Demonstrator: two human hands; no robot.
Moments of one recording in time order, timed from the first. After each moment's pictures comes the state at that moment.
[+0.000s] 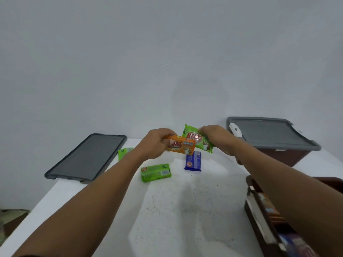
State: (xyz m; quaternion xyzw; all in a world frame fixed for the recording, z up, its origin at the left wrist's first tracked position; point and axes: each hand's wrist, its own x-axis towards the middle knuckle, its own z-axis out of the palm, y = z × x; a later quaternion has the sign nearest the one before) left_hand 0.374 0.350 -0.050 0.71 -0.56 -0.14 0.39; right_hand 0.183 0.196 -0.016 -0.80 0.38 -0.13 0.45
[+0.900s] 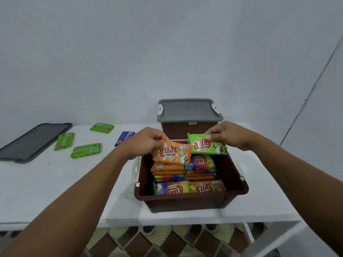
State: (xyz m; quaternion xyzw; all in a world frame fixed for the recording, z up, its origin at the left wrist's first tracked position) left_hand 0.065 0.290 -0.030 0.69 -0.54 -0.33 0.36; right_hand -0.183 0.105 -0.012 -0.84 0.31 -0.08 0.44
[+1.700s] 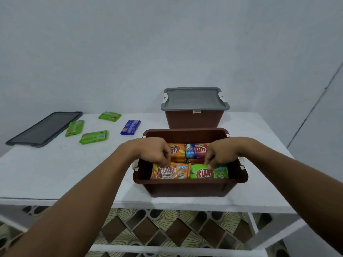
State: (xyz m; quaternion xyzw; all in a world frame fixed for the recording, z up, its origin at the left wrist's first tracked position) left_hand 0.028 0.297 -0.044 0.72 -0.61 -0.33 0.04; right_hand -0.177 0.137 -0.042 -0.91 0.21 0.28 0.21
